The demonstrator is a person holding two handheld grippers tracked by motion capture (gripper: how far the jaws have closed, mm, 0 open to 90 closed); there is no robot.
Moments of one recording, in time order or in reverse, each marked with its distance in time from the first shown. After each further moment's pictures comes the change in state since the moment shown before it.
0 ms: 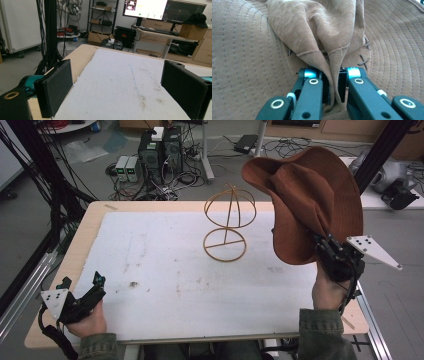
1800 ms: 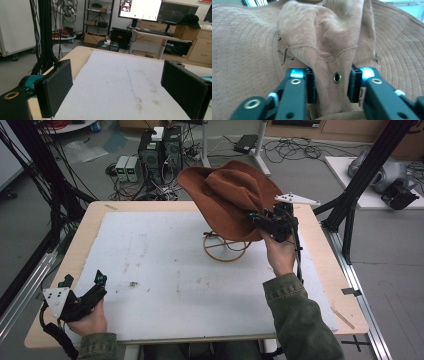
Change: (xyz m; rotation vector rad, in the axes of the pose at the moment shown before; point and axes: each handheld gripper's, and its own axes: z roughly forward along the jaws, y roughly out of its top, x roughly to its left) left arm -0.001 0.000 0.004 -0.010 -0.037 0.007; right arm 0.072 0.011 0.130 0.285 0.336 -0.012
